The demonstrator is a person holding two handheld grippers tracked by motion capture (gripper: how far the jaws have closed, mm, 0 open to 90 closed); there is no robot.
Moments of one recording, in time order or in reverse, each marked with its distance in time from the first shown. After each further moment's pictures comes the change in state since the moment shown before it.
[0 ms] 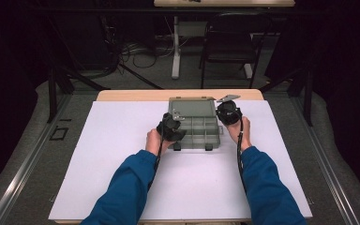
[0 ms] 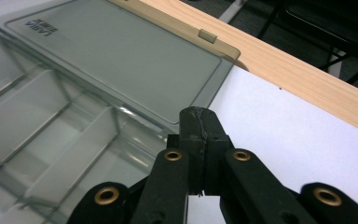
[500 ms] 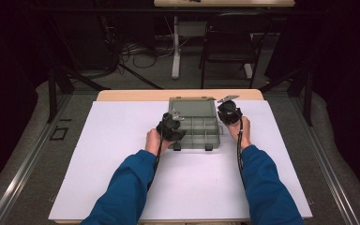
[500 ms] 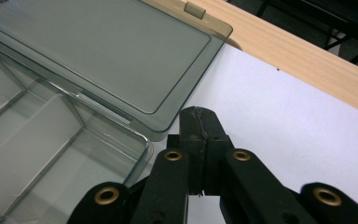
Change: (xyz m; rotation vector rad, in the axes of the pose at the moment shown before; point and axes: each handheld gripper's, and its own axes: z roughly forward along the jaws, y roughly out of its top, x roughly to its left) left arm 0.001 0.000 0.000 -0.004 -0.011 0.003; right arm -0.010 -0.008 0.022 0.063 -0.017 0.010
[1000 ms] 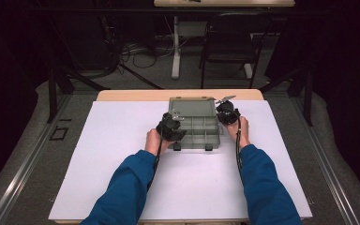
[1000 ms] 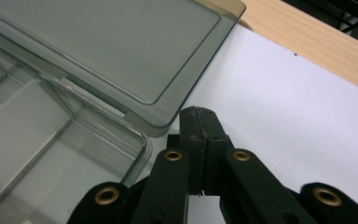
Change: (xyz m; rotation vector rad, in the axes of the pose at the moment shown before) left arm 0.000 0.000 0.000 -0.002 -0.003 0.000; right arm 0.001 -0.002 0.015 0.064 0.012 -0.016
